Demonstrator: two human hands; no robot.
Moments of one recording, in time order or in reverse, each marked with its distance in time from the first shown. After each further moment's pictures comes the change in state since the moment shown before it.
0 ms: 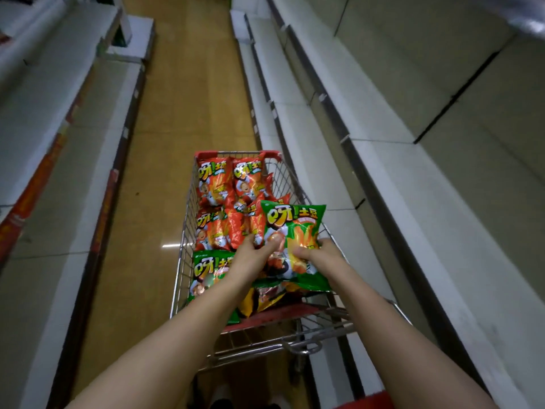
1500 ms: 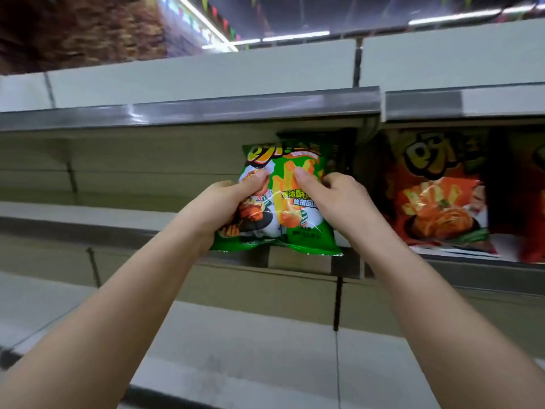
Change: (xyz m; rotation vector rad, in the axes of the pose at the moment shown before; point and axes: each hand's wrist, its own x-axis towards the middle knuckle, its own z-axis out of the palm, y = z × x) left_hand -0.368 0.214 0.351 0.283 -1.182 0.643; right_hand -0.474 0.033 -0.368 0.019 1.358 -0.335
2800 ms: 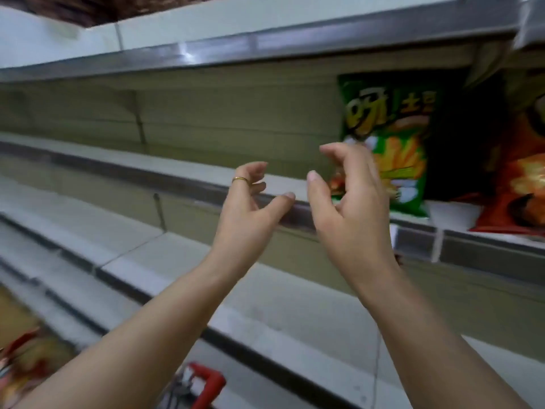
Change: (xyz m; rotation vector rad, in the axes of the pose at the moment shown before) left_hand -0.042 -0.070 -0.003 0.176 0.478 0.298; right_hand -0.046 0.009 0.079 0.179 0.171 -0.549
